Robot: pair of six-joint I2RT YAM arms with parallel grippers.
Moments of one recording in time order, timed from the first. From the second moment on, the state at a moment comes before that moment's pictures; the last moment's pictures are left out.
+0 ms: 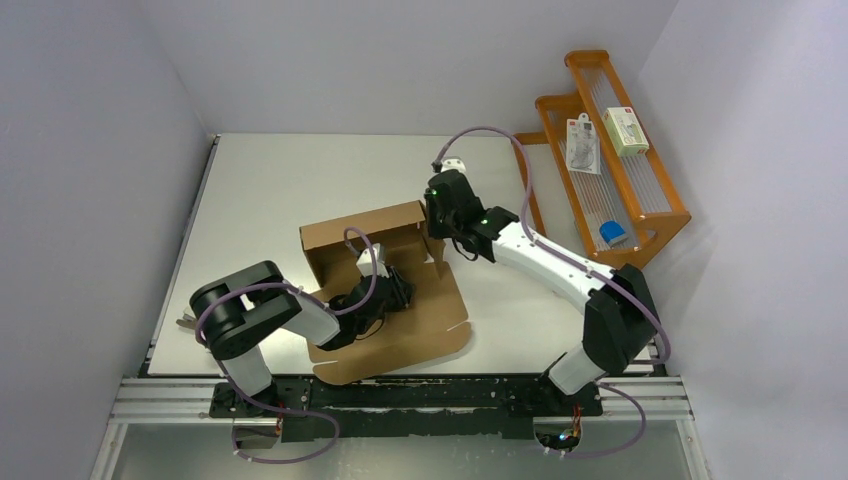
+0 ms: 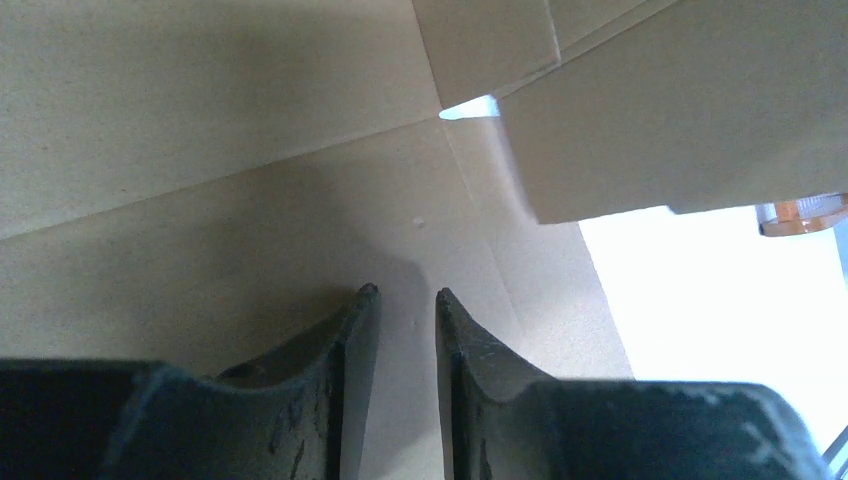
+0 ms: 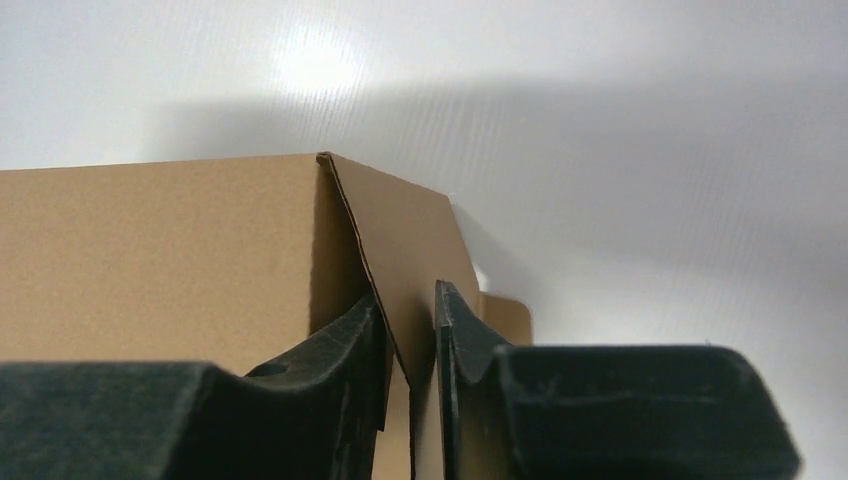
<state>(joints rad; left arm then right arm) -0.99 1.72 0.43 0.84 -0.42 -0.86 0.71 1.56 1.20 -0.34 0.24 0.41</state>
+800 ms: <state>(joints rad) -1.00 1.69 0.43 0.78 -0.41 -0.84 0.56 1.35 1.15 -0.28 0.15 0.21</state>
